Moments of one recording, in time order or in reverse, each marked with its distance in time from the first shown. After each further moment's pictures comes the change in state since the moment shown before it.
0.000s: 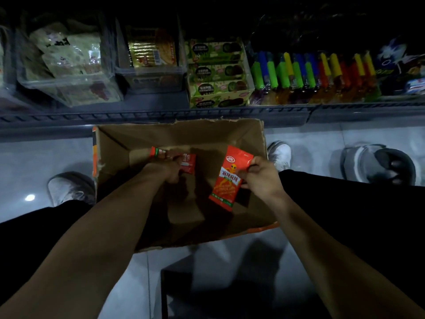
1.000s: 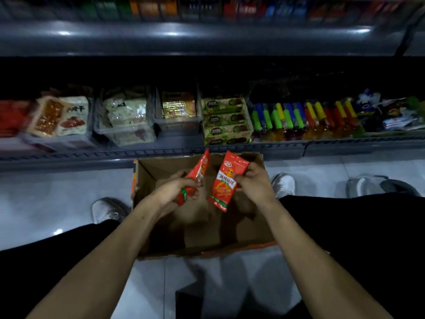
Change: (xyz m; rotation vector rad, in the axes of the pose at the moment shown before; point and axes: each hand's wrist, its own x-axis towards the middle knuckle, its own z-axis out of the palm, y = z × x) left_hand -0.181 0.038 -0.046 -1.806 0.275 0.183; right_hand -0.031 -0.063 0.004 0.114 -0.054 -0.174
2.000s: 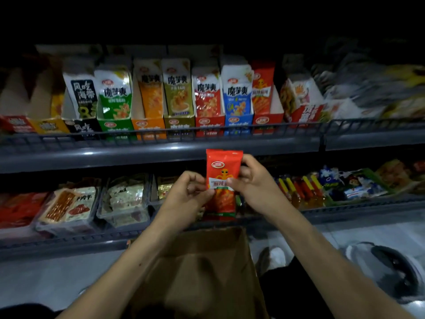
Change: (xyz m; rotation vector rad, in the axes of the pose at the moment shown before) left_hand -0.083 0.147 0.107 0.292 0.002 0.696; right_hand -0.061 -0.194 -0.086 0.051 -0.177 -0.601
